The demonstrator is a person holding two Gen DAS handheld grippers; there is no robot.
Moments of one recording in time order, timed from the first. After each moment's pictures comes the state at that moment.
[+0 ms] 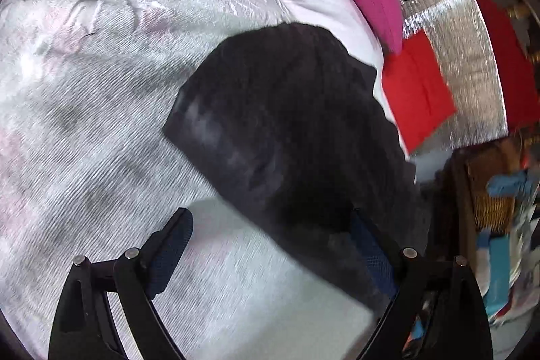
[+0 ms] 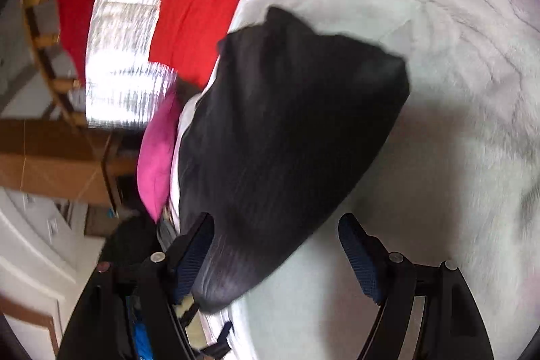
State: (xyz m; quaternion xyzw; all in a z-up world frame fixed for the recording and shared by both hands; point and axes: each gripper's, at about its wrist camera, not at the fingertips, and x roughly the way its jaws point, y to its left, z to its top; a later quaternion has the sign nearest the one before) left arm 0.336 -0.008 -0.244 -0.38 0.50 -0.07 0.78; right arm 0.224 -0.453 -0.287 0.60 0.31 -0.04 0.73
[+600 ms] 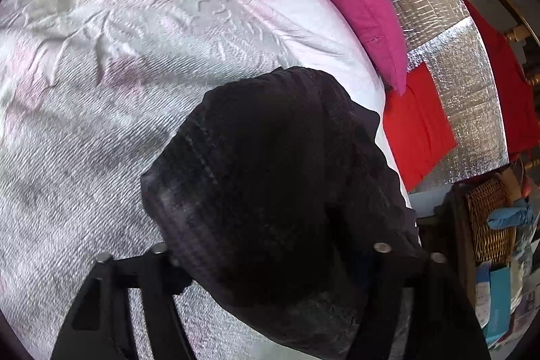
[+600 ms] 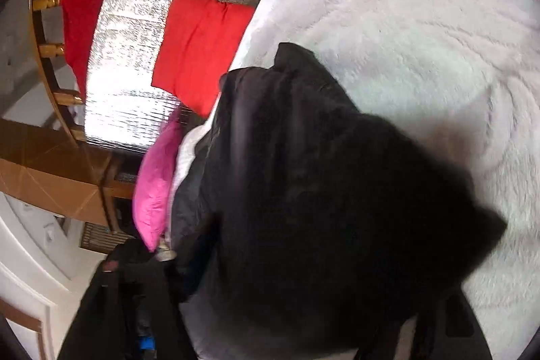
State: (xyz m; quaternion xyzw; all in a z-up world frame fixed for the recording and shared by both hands) left arm 0.388 -0.020 -0.249 -0.39 0.44 -0.05 0.81; right arm 0.278 -0.477 -0.292 0.57 0.28 -0.07 0.77
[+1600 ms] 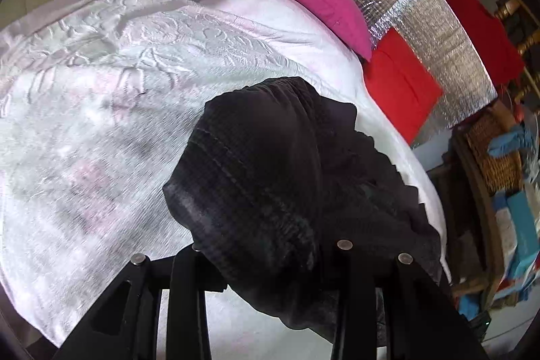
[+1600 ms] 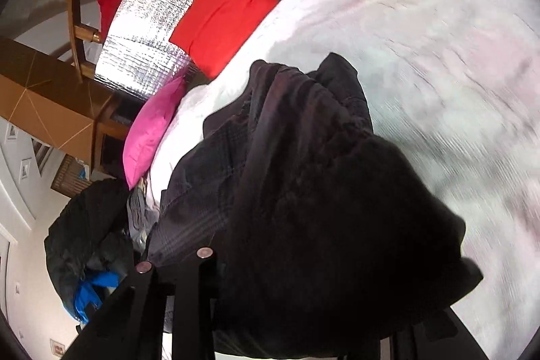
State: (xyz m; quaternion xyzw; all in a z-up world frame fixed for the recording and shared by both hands) left arm 0.285 0.008 -0.203 -0.27 0.45 -0.08 0.85; right arm 0.164 -0.436 -0.256 0.47 0.33 -0.05 0.82
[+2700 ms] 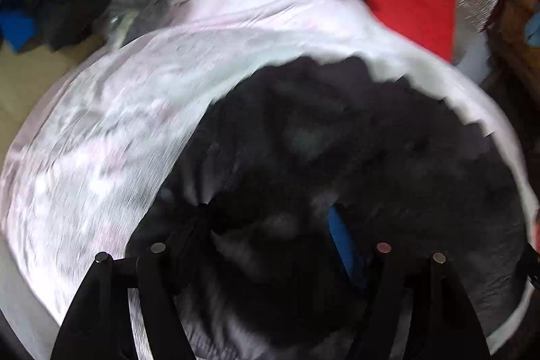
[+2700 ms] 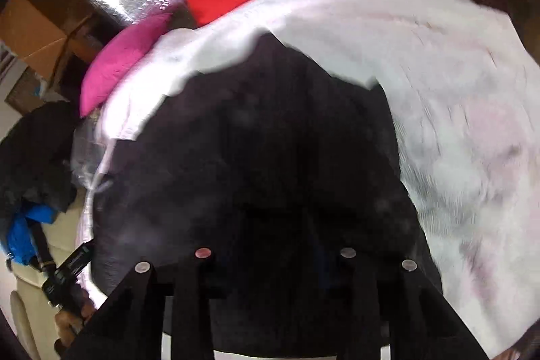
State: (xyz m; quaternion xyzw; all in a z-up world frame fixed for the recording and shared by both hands) left arm 0.337 -0.046 -0.195 -0.04 0.49 -0.06 0.87; right arm 0.187 -0.424 -0.218 0.31 0.44 -0.05 0.84
